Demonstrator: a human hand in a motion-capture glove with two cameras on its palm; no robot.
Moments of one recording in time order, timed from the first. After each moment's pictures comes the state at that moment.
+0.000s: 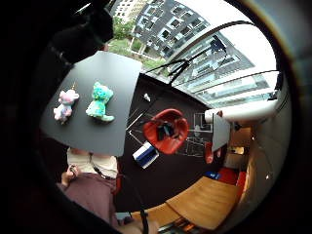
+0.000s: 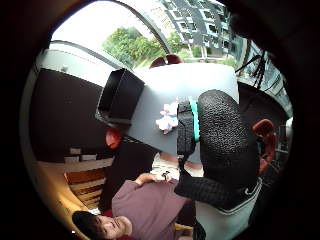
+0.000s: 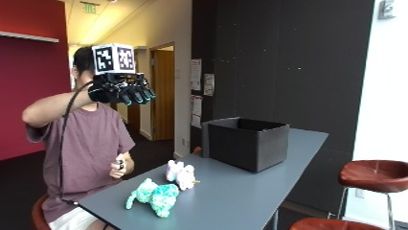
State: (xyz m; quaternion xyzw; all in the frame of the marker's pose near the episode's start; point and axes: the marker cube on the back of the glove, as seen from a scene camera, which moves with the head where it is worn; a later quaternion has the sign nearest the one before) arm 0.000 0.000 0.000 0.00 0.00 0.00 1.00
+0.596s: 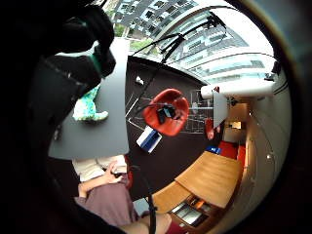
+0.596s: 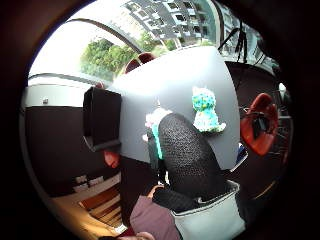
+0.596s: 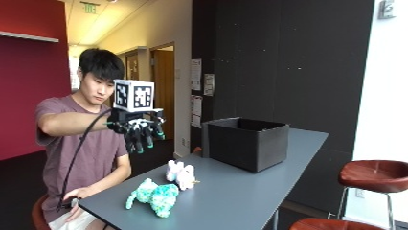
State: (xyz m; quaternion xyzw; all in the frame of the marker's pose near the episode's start) arm 0.012 -0.046 0.095 -0.09 0.01 0.16 0.98
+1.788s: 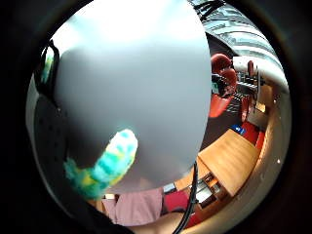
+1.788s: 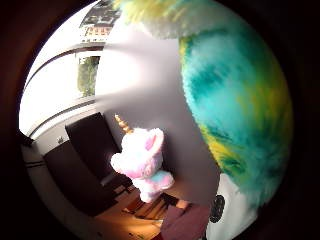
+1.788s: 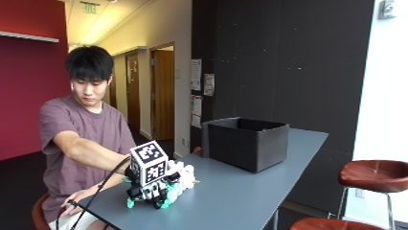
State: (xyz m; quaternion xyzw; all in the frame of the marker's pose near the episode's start) arm -0.024 -0.058 0.301 -0.22 -0.13 0.24 0.94
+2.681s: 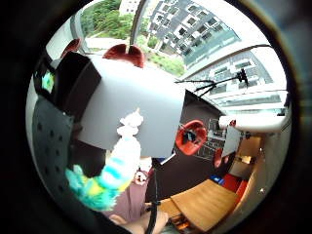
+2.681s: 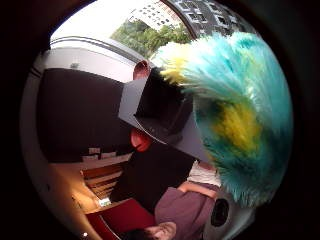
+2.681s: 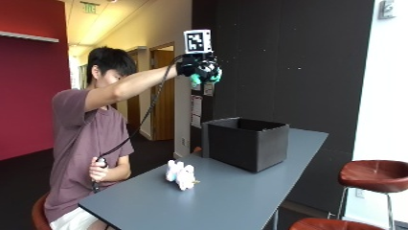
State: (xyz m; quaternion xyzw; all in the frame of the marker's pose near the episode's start) arm -0.309 -0.144 -0.073 -0.04 -0.10 -0.02 0.99
